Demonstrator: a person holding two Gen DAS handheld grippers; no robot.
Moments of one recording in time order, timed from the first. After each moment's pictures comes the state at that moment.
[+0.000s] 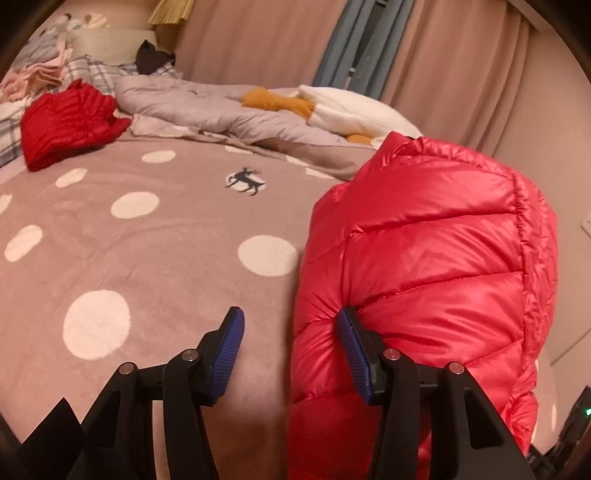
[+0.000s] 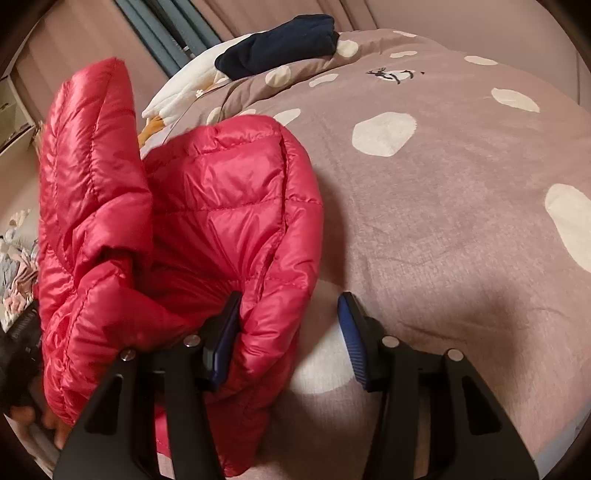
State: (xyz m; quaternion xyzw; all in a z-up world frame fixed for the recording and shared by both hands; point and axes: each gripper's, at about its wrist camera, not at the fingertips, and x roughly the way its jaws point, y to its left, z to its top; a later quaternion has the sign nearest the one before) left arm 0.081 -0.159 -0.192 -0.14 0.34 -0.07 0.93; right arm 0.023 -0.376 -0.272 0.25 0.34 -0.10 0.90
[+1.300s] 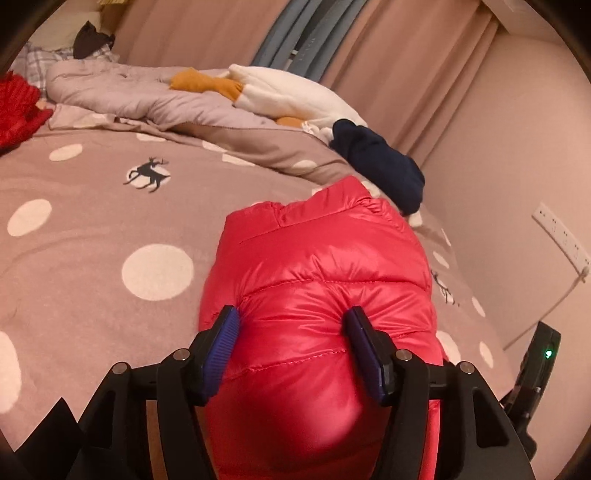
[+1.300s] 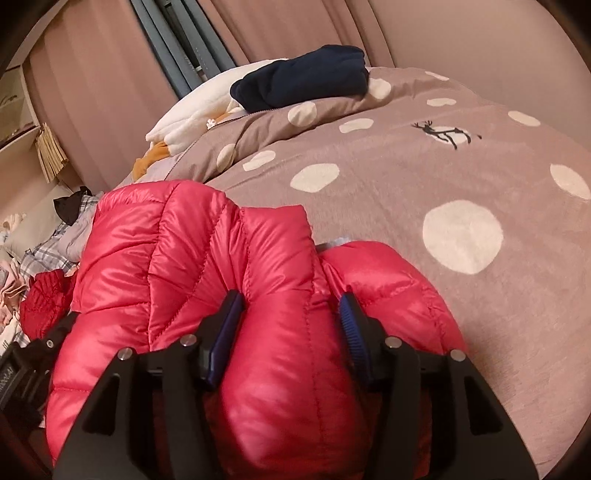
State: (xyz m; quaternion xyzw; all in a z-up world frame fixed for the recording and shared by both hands) left arm 0.126 -0.172 -0.199 -0.17 0.35 -0.20 0.90; right arm 0.112 -0.366 -0.246 0.21 0.28 -0.10 0.93
